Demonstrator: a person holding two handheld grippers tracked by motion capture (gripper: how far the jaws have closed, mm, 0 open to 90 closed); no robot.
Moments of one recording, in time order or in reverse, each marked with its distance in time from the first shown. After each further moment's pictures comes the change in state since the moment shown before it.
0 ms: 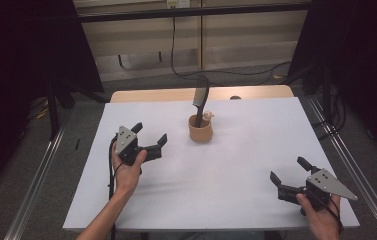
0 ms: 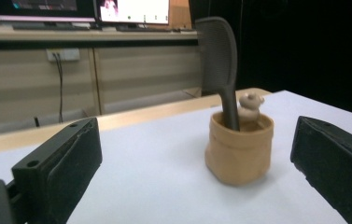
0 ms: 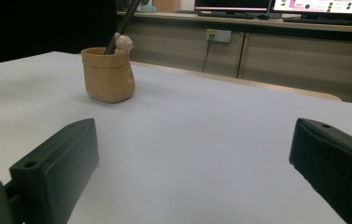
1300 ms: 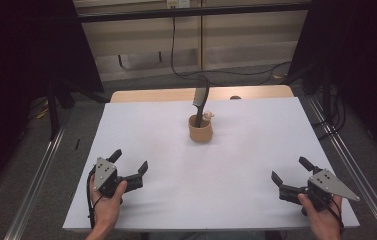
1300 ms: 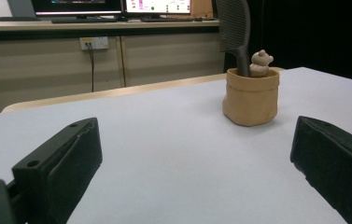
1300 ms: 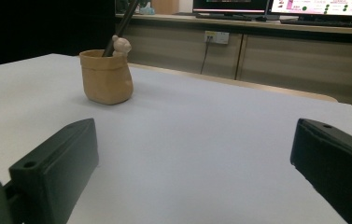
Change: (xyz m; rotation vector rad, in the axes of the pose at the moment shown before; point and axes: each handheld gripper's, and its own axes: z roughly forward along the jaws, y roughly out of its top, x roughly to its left) left arm -0.003 -0.035 -0.084 0.012 0.108 0.029; right arm -0.001 0.001 -0.002 -0.004 -0.006 0.004
